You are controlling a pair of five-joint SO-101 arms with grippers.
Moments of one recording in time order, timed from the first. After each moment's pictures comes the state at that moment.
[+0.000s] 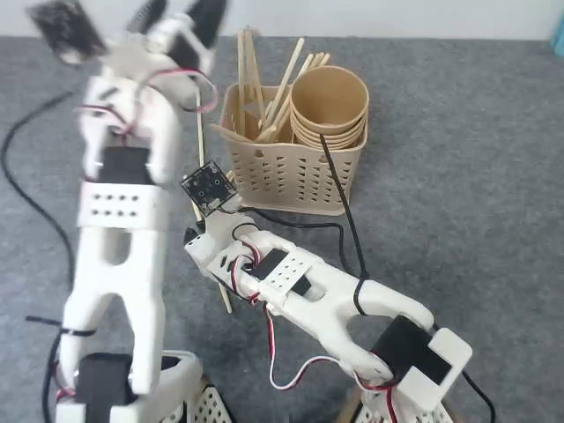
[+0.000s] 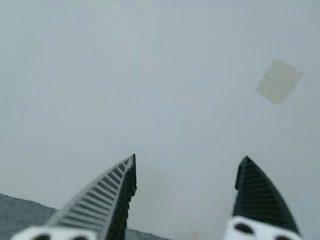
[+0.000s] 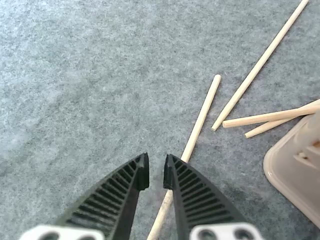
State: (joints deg) left arm -4.3 -17.7 10.6 19.4 28.4; right arm -53.8 3.3 38.8 4.8 -8.4
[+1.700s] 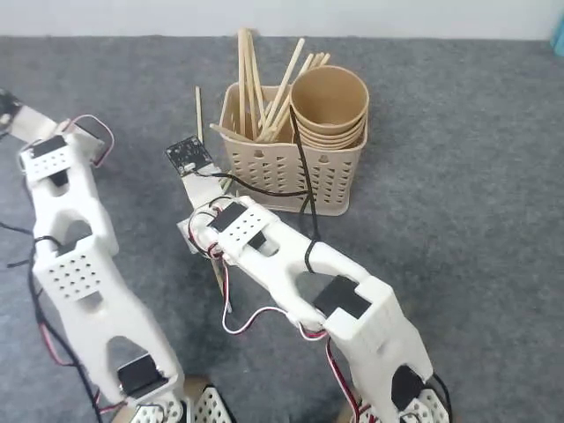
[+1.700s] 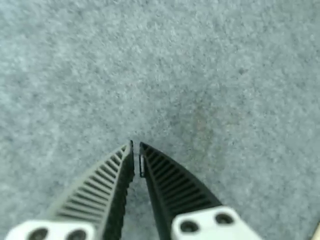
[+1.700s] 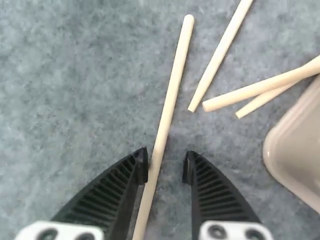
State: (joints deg) left arm -33.7 46.5 -23.3 44.8 36.4; right arm -51.7 33.0 -1.2 36.3 -15.5
